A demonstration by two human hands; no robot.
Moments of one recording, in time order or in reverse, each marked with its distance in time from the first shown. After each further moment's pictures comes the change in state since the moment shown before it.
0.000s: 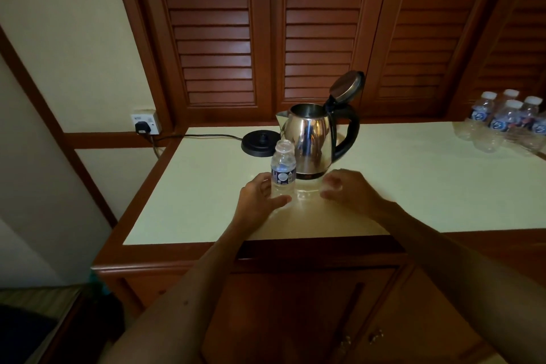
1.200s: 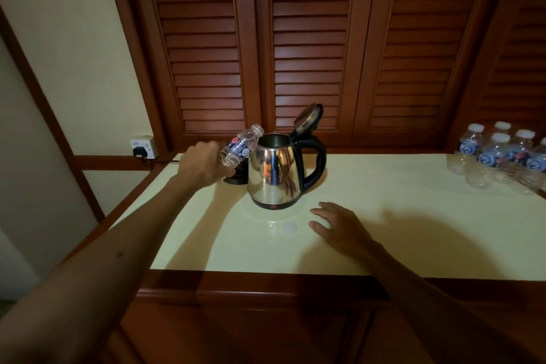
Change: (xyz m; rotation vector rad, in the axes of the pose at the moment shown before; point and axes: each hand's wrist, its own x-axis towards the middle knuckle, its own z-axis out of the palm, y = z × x) left_hand 0.063 0.126 -0.031 1.038 0.239 -0.032; right_hand 0.012 0.109 -0.007 -0.119 0.026 -0.162
